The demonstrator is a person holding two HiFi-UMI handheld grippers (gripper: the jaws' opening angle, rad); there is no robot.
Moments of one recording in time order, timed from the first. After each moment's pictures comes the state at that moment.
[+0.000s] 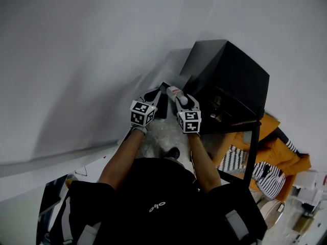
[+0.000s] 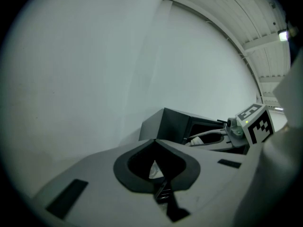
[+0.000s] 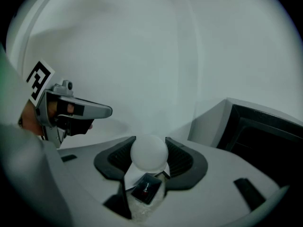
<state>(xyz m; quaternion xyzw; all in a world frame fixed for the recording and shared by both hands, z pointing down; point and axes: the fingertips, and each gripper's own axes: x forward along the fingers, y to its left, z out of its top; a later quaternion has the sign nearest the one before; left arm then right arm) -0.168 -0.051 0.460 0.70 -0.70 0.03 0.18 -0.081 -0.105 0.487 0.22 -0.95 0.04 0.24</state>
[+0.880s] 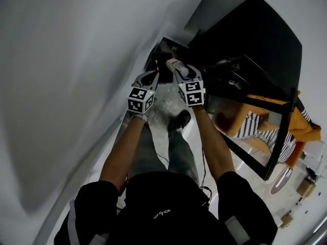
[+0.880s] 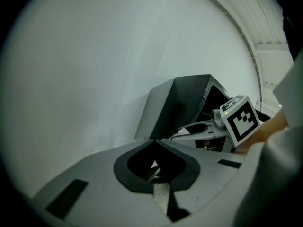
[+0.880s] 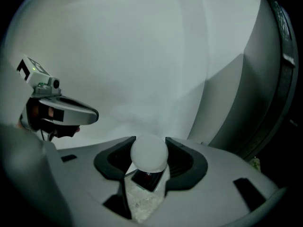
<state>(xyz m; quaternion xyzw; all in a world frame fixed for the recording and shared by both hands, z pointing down) -0.202 -0.062 0.656 0.70 -0.66 0.05 0.28 -0.138 -0.137 0.683 0.20 -0.92 0.08 0.34</state>
